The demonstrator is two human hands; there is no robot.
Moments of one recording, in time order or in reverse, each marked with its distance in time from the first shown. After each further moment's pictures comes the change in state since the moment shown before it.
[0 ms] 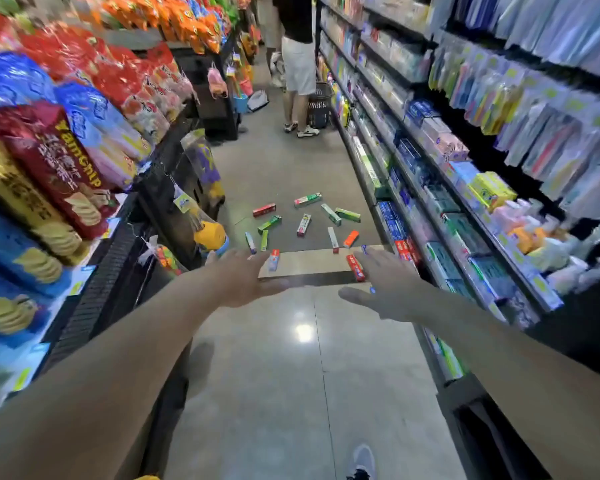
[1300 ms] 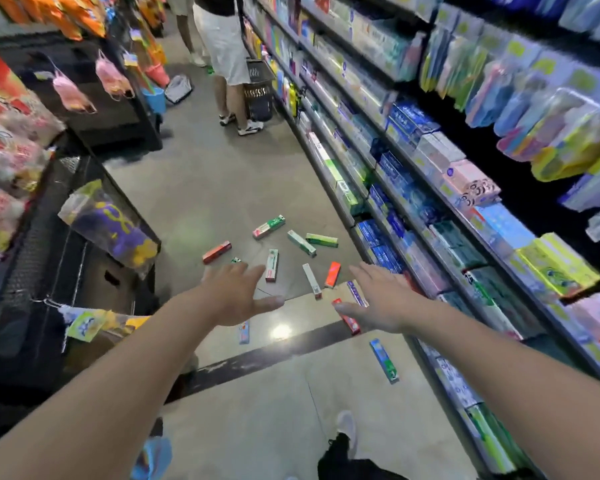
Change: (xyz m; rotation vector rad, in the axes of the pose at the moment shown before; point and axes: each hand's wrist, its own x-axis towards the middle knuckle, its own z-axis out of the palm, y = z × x) left_hand 0.544 -0.105 -0.135 0.093 -0.136 0.218; right_hand 0.489 0.133 -0.103 0.075 -0.149 0.225
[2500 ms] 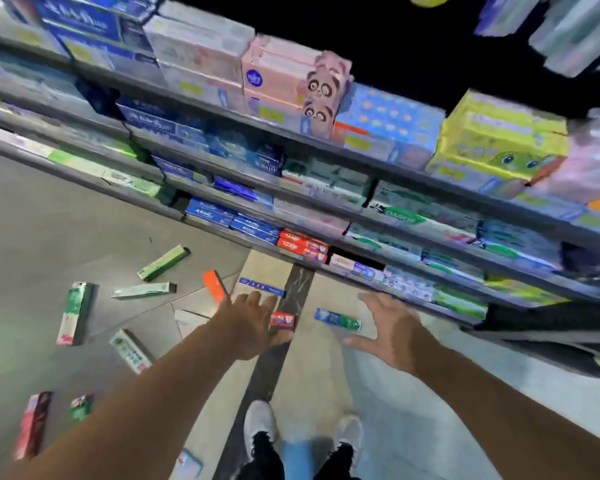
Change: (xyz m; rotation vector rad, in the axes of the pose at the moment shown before) left_hand 0.492 0.220 0.082 0.520 -0.301 0.841; right_hand 0.181 0.237 0.179 0.643 0.073 0.890
